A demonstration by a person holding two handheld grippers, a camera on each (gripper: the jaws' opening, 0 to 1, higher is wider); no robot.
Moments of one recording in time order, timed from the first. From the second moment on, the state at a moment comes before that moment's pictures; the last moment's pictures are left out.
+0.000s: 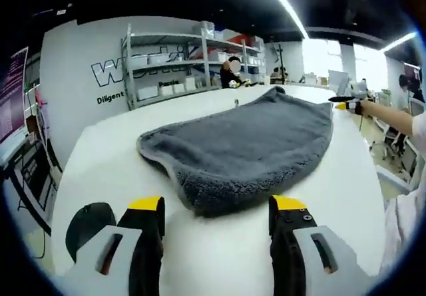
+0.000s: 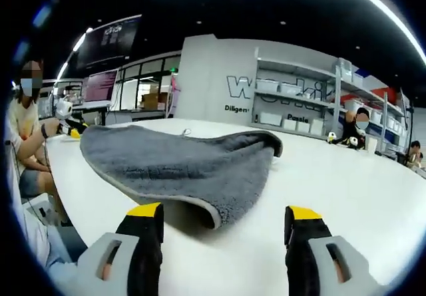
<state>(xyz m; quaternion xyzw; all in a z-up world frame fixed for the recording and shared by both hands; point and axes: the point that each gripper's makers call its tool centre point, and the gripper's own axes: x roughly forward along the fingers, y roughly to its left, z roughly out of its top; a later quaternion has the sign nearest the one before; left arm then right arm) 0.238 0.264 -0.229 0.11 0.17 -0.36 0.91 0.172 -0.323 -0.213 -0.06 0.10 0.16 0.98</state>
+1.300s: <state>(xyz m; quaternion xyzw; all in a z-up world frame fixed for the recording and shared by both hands) 0.225 0.255 -0.191 -0.12 0.27 -0.44 0.85 0.169 -0.310 -0.200 -0.06 0.08 0.17 0.98</state>
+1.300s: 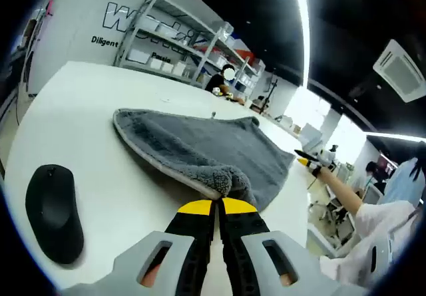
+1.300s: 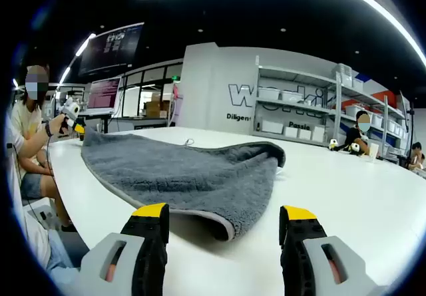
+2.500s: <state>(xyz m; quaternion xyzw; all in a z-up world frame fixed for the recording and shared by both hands) 0.257 0.214 -0.099 -0.06 0.34 -0.41 0.84 0.153 -0.047 -0.117 -0.27 -0.07 0.33 0.90</state>
